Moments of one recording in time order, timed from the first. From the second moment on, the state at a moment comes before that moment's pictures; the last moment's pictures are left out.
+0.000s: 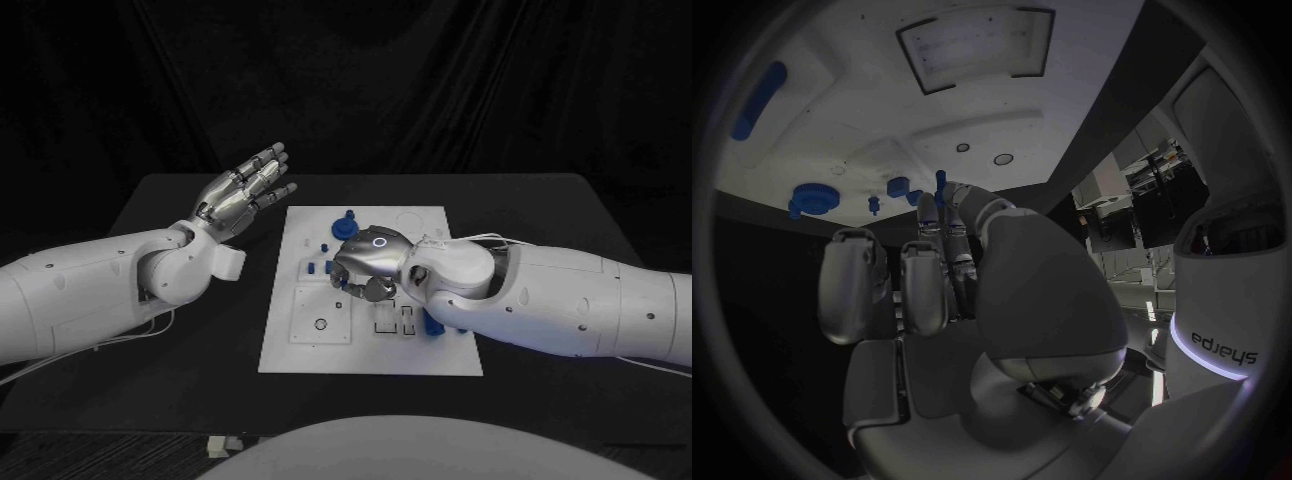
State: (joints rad) left arm 1.18 -0.91 -0.21 1.40 0.03 0.09 0.68; left_hand 1.38 0.20 -0.23 0.22 0.54 0.20 0.05 0.02 0.03 0.03 0.10 0.17 0.03 0.00 0.09 0.00 0.00 0.16 0.03 0.27 0.02 0.11; right arm 1.18 -0.55 -0.21 1.53 -1.84 -0.26 -0.06; right_hand 1.43 -0.12 0.43 0.00 0.32 1.02 0.12 0.22 0.34 1.09 0.06 0.32 0.12 1.46 -0.03 1.41 1.31 0.05 1.46 0.07 1.32 1.31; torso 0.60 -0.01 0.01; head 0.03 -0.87
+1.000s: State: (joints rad) left arm 1.18 -0.90 -0.21 1.39 0.03 0.12 0.68; left_hand 1.40 0.20 -0.22 0.22 0.56 0.26 0.11 0.04 0.03 0.03 0.10 0.18 0.03 0.00 0.11 0.01 0.00 0.16 0.03 0.28 0.02 0.11; right arm 1.15 -0.53 -0.21 1.52 -1.86 -0.27 -0.04; right_hand 1.43 -0.12 0.43 0.00 0.32 1.02 0.12 0.22 0.34 1.10 0.06 0.32 0.12 1.46 -0.03 1.41 1.31 0.05 1.47 0.08 1.32 1.31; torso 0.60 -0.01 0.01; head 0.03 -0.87
